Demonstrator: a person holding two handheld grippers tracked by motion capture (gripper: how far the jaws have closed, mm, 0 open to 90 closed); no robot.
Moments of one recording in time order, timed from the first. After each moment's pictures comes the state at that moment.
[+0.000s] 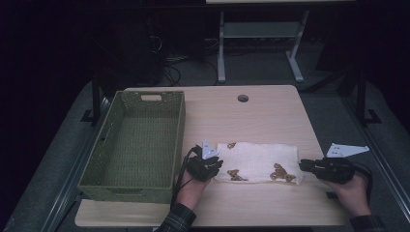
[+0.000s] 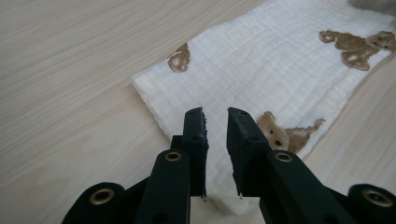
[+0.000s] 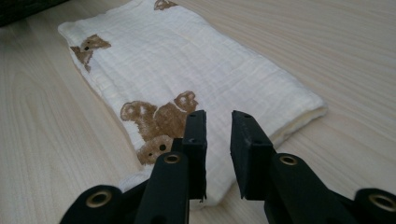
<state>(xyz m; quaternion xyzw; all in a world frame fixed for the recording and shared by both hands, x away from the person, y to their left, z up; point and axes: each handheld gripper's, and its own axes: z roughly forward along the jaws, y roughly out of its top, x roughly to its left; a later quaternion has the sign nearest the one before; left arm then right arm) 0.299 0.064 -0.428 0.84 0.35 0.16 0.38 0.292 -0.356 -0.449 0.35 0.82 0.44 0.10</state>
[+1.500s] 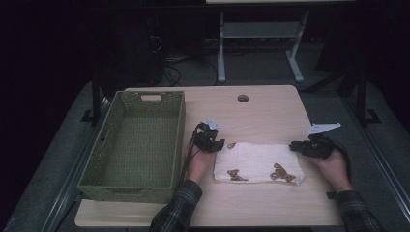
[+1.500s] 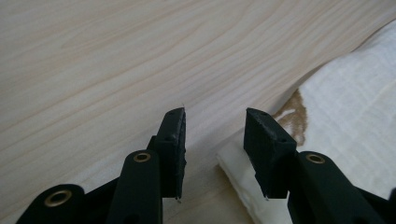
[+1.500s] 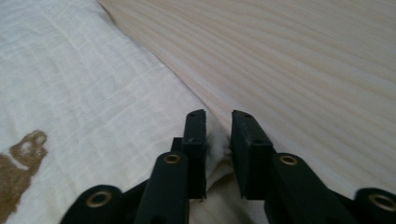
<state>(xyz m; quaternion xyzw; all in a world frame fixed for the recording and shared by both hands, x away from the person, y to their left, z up) 0.402 0.048 -0.460 0.83 0.40 0.16 0.35 0.385 -0.347 -0.475 0.39 0.84 0.37 0.11</state>
